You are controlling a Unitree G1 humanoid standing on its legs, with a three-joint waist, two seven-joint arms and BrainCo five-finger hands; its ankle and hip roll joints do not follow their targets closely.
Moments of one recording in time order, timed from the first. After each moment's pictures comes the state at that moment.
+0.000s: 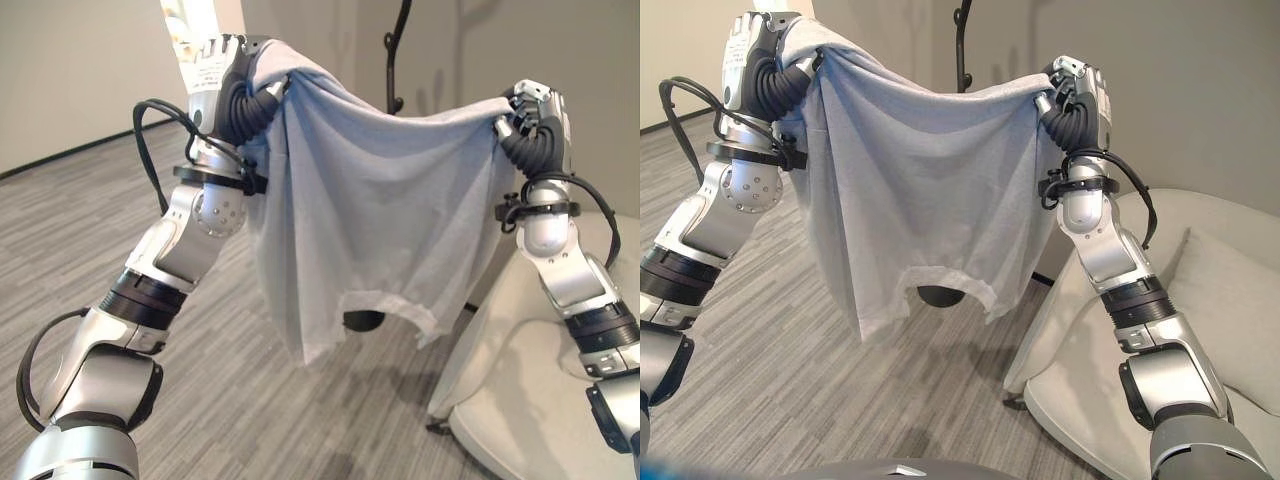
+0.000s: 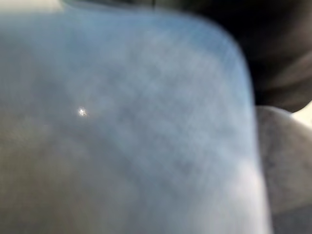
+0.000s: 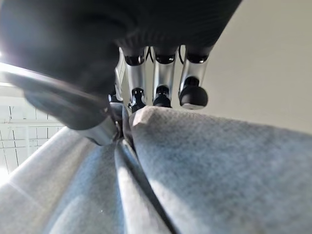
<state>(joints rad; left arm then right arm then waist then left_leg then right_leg) -0.86 0.79 -0.38 0.17 0.29 -0.11 0.53 -0.72 -0.62 0.26 0.19 -0.15 -0.11 -0.49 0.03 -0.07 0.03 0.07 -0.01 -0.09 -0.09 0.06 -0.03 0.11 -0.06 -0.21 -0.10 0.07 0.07</state>
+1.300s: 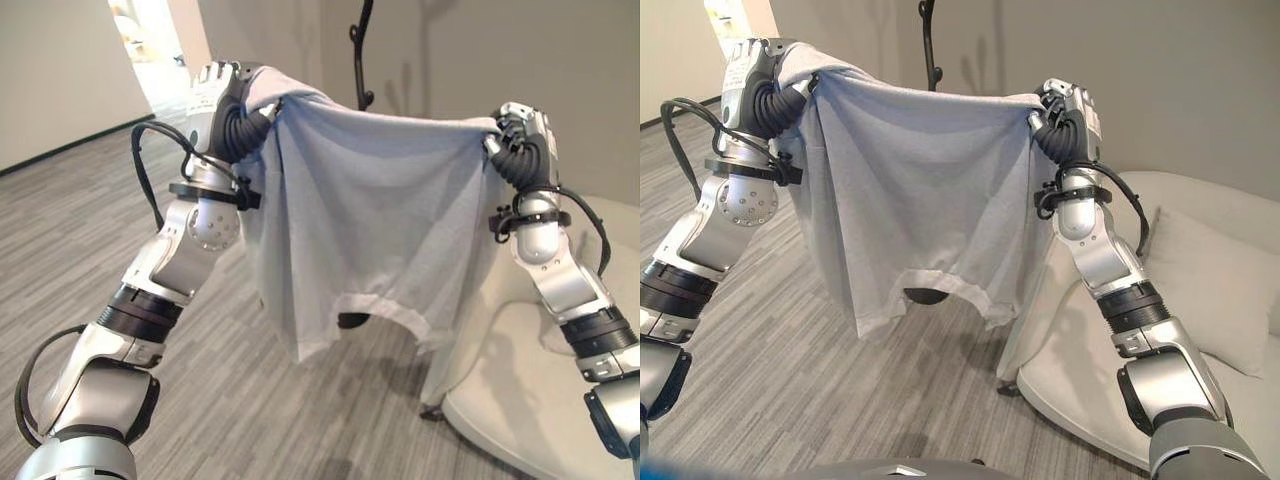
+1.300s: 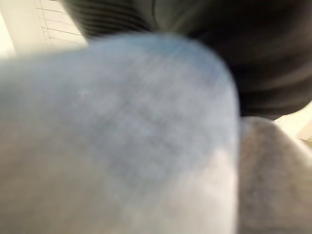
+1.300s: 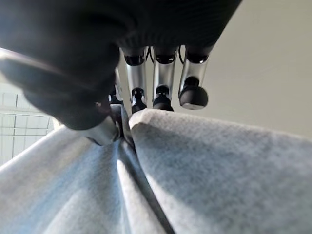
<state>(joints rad) -0.78 0.79 -0.34 0.16 0.29 -0.12 0.50 -0.69 -0.61 0.28 0.21 -0.16 -0.08 -0.47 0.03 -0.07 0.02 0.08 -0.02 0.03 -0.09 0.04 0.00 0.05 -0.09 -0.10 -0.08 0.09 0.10</state>
